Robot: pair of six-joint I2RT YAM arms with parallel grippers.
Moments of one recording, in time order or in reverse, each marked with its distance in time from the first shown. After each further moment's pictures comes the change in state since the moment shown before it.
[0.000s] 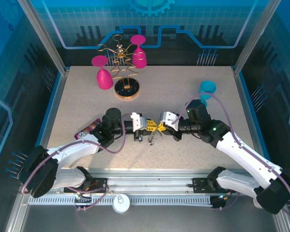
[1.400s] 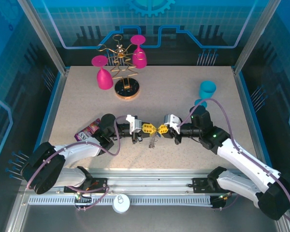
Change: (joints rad) left arm 0.006 0.056 -0.137 0.438 0.122 -0.235; right arm -0.047 -0.079 -0.220 0.305 -0.154 0.145
